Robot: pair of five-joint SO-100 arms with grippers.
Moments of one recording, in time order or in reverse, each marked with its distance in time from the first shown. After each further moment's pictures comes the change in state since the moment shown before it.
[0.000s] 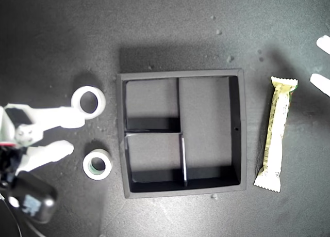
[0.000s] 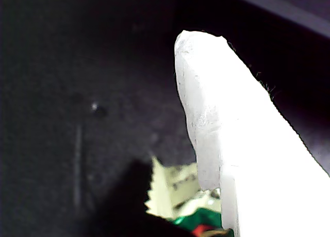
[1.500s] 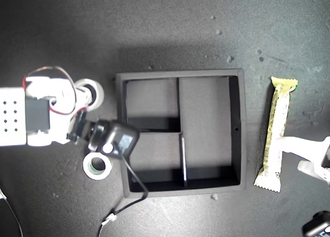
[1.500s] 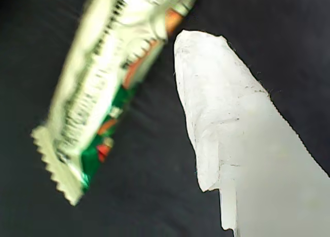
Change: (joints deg) arm 0 -10.1 -50.1 -14.9 -4.1 -0.1; arm 1 -30.7 -81.7 -61.9 37.3 -45.7
